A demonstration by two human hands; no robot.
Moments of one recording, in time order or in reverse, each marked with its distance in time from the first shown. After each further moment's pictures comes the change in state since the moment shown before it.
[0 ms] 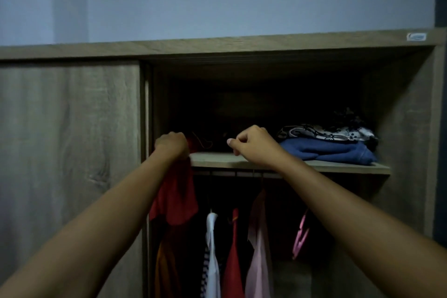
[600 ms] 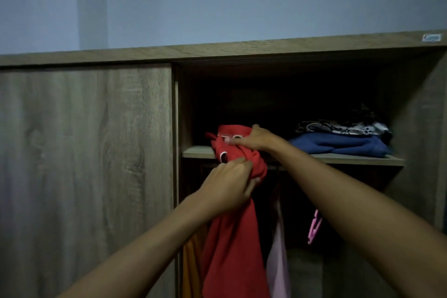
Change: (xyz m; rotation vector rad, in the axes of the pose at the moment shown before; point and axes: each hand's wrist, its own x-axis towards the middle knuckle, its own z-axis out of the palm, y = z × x) left_hand -0.164 0.019 0.007 -0.192 0.234 0.690; right_hand 0.033 -0.030 0.035 -0.034 -0.173 0.446
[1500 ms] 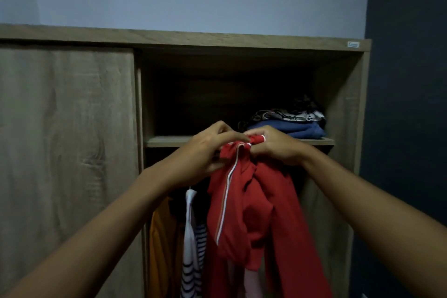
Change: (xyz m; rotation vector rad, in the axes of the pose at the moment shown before) left_hand -0.001 -0.005 -0.040 -0.375 0.067 0.435; right_hand -0.130 0.071 -0.060 0.324 -0.196 -0.345
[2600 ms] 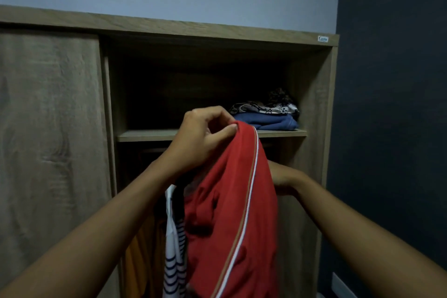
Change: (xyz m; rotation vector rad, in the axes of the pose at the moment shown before) left_hand 0.035 0.038 0.018 -0.394 0.386 -0.101; right_hand -0.069 0.037 0.030 0.249 0.053 0.210
